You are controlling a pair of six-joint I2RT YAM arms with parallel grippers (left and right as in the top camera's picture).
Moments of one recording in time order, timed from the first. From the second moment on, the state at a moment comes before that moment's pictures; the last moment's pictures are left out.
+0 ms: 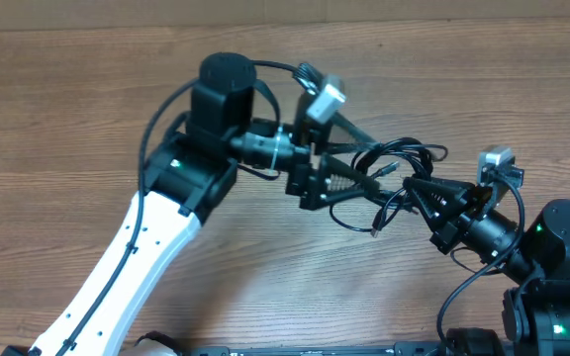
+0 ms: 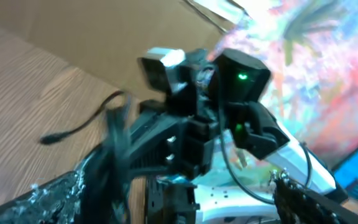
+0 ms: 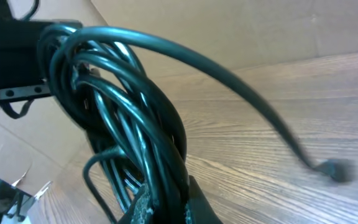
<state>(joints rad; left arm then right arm) -0.49 1.41 1.38 -0.28 1.24 -0.34 -0.03 0.63 0.77 -0.43 -0.77 0.33</state>
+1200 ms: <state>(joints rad) -0.53 1.41 1.39 -0.46 1.08 -0.14 -0.03 0.63 0.77 -0.35 -0.86 0.40</state>
